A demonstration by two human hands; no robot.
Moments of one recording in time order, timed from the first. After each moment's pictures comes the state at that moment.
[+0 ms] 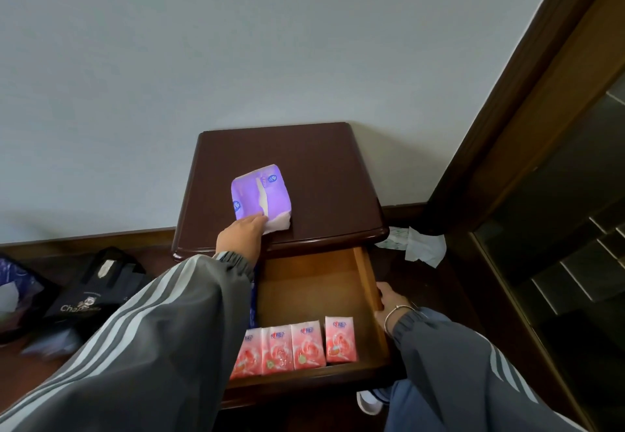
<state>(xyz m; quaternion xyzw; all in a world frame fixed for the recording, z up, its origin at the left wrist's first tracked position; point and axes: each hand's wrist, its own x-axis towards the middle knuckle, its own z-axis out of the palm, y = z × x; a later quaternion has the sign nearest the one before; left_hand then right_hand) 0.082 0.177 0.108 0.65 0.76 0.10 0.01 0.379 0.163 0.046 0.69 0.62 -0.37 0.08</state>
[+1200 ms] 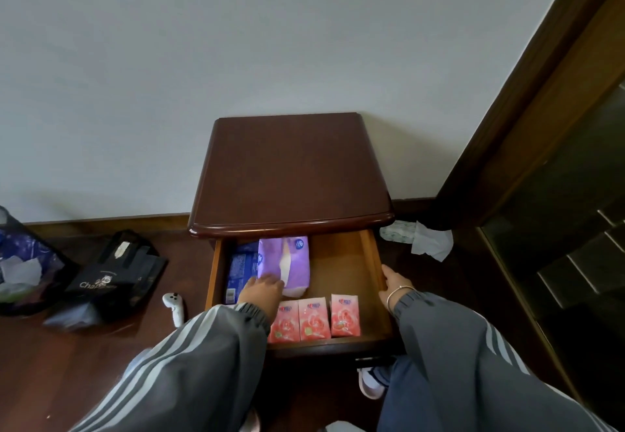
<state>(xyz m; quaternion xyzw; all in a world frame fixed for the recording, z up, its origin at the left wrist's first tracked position) 0.120 0.079 0.034 0.69 0.70 -0.13 0.14 0.378 0.161 0.040 0.70 0.61 -0.35 0.08</state>
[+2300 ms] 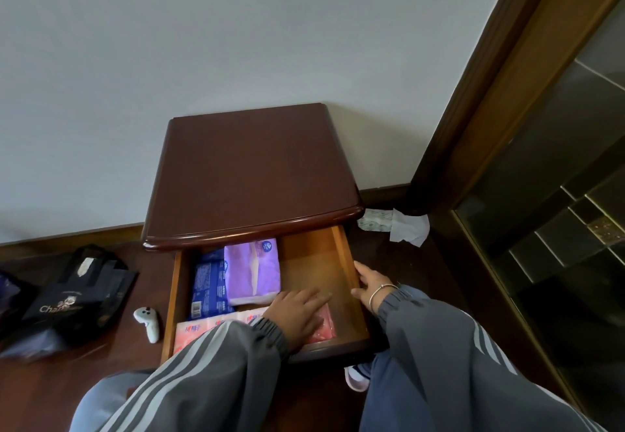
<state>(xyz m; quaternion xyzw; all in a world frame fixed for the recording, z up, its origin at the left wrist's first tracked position) 0.205 0.085 0.028 0.82 0.54 -0.07 0.18 0.396 0.155 0.047 0.65 0.62 -0.44 0.01</state>
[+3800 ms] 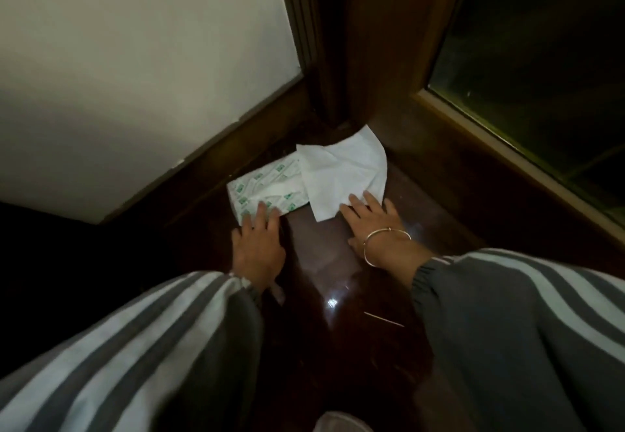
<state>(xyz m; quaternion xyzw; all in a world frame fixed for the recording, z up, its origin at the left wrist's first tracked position) 0.439 0.526 -0.405 0.75 0.61 -0.23 0.12 0.641 0.485 -0.436 0.68 0.69 -0.21 0.11</state>
